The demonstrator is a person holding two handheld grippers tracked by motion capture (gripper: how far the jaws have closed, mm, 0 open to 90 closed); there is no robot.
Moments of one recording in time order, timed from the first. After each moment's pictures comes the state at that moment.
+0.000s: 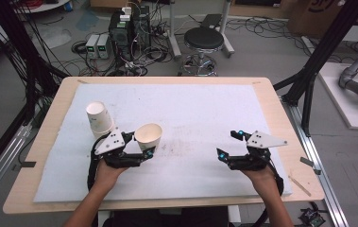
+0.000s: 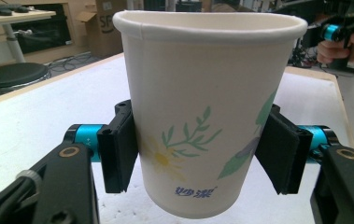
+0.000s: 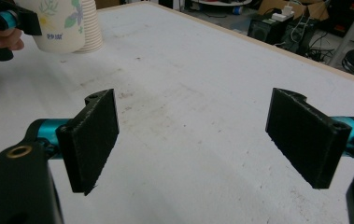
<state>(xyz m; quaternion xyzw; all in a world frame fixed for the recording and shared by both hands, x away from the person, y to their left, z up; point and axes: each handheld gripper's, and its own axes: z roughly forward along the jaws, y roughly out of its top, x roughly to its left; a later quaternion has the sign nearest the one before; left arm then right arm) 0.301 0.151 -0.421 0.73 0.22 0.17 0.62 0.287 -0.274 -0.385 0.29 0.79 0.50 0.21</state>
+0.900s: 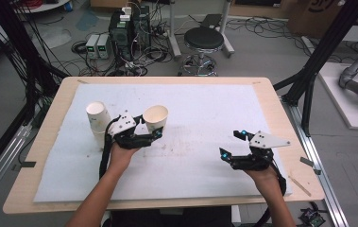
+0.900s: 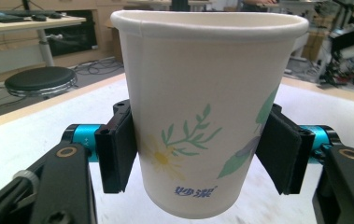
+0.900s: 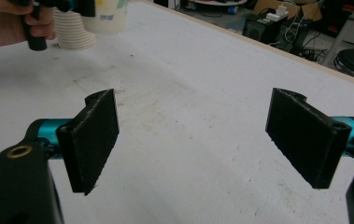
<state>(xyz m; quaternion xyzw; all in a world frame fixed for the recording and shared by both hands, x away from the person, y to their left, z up) 0.363 0.120 -0.419 0.71 0.27 0.20 0.62 0.288 -0.283 -0.386 0.29 0.79 0.50 0.21</state>
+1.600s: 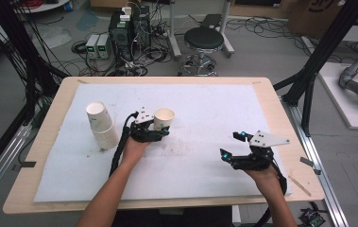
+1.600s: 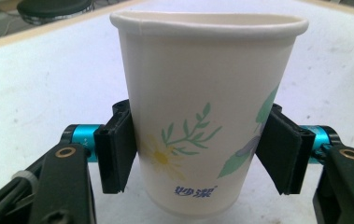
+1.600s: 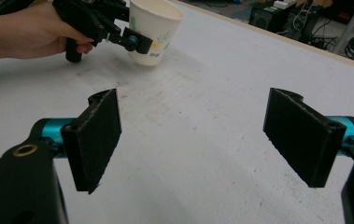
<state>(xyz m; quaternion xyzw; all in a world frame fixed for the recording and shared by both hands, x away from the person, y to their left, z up) 0.401 0.093 -0.454 0.78 0.33 0.19 0.50 0.290 -0.284 -0.387 0.30 0.80 0.49 0.20</state>
